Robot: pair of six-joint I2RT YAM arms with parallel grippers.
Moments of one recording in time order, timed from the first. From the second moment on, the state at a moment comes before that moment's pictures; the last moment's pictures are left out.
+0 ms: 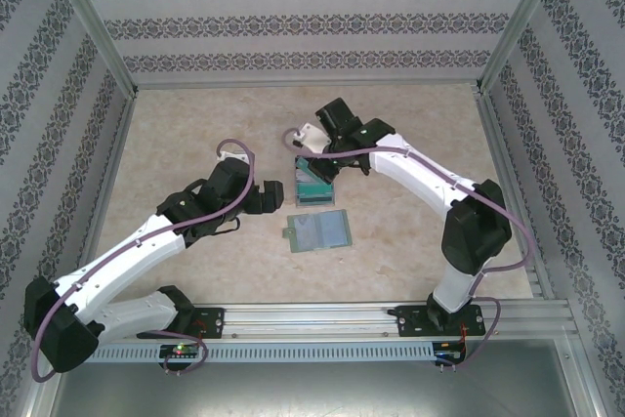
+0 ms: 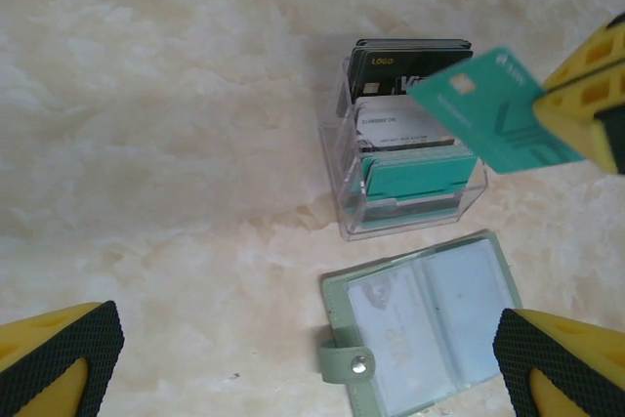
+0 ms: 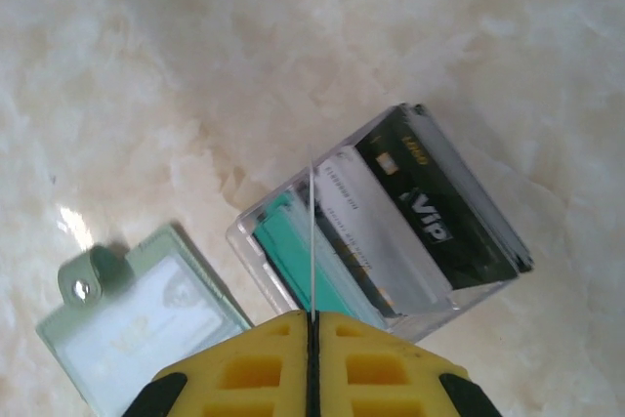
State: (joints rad) left arm -0.67 1.07 0.91 -0.62 -0.21 -0.59; right arm 0.64 1.75 1.51 -0.80 -0.19 -0.36
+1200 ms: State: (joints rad) left arm -0.67 0.95 0.80 -0.58 -0.36 -0.56; right arm 0.72 1.88 1.44 -0.77 -0.01 -0.69
